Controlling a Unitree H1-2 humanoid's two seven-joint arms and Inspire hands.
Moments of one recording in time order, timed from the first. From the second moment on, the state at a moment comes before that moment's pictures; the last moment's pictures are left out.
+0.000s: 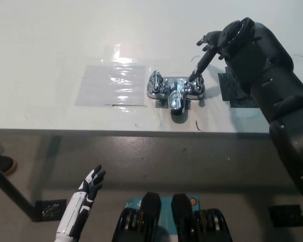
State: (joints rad) left_arm 0.08 0.08 -0.01 0.00 0.14 -0.20 -0.14; right_arm -1.42 -0.09 0.19 1.35 -0.53 0.47 0.39
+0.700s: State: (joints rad) left_arm 0.07 0.08 -0.01 -0.01 0.18 -0.20 -0.14; right_arm -1.42 -0.08 0.32 1.36 -0.49 0.43 0.40
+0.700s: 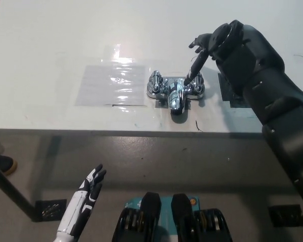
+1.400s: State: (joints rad) left_arm 0.06 0.08 -0.01 -0.02 0.18 -0.19 -0.14; right_arm -1.42 -0.07 0.35 1.39 -0.47 0.45 0.40
